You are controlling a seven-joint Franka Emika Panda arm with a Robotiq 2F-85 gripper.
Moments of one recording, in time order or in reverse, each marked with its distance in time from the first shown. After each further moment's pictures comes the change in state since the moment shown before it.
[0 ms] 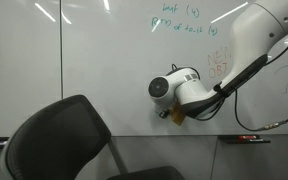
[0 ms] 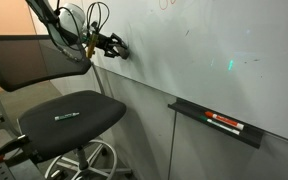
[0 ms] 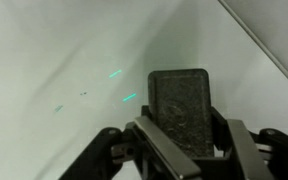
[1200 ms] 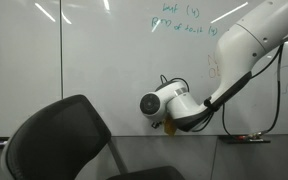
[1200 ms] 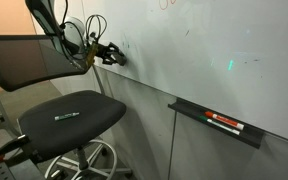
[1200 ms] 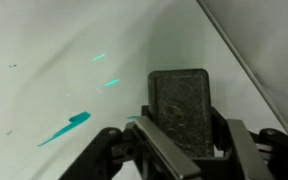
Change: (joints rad) arm -0.006 0.140 0.057 0.097 -0.101 -0.014 0.000
